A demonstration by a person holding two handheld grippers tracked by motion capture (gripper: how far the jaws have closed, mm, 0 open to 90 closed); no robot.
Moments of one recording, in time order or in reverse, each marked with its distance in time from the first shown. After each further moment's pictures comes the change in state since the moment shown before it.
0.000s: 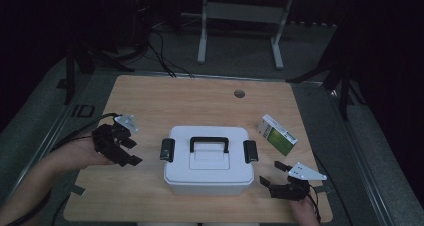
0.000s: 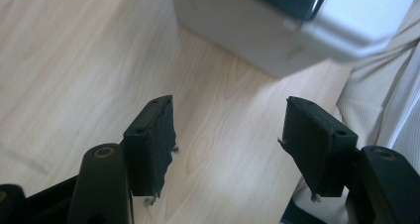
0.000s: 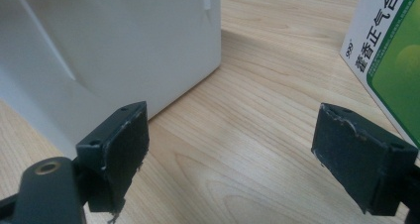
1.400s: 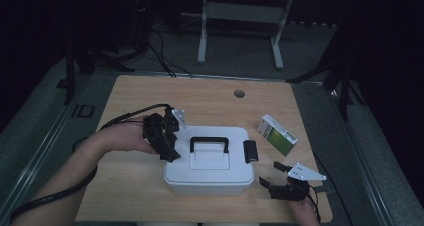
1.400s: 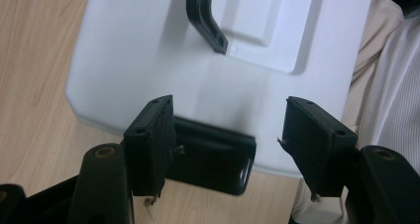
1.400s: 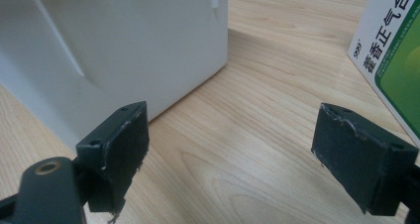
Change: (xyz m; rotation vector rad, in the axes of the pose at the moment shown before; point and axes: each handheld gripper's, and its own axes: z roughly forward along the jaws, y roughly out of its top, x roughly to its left) left arm -0.032 0.106 0.024 0.093 -0.067 0.223; right arm 0.001 0.000 0.000 0.000 0.018 -0.006
